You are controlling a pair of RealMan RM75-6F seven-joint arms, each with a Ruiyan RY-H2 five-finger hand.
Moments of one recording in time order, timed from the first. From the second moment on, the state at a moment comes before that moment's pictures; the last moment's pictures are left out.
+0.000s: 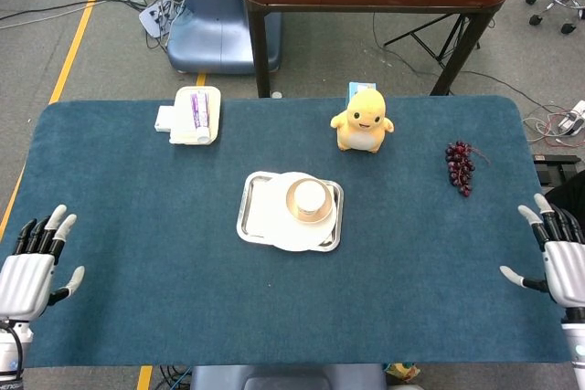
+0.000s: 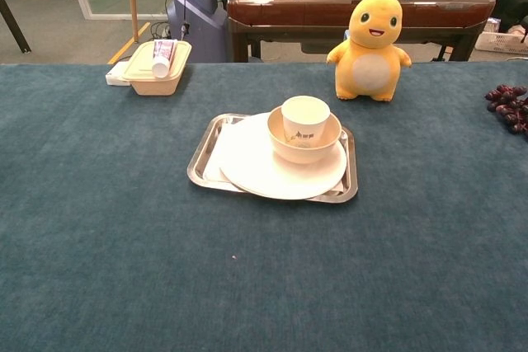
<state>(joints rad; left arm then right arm) -0.12 -1.12 -0.06 -1.70 1.48 1.49 0.20 0.08 -1.11 0.09 -1.52 -1.43 1.41 0.07</state>
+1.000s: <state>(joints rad) -0.12 -1.09 -0.09 -1.69 1.42 1.49 0.14 0.65 -0.93 0.23 -1.68 -1.13 0.64 -0.05</state>
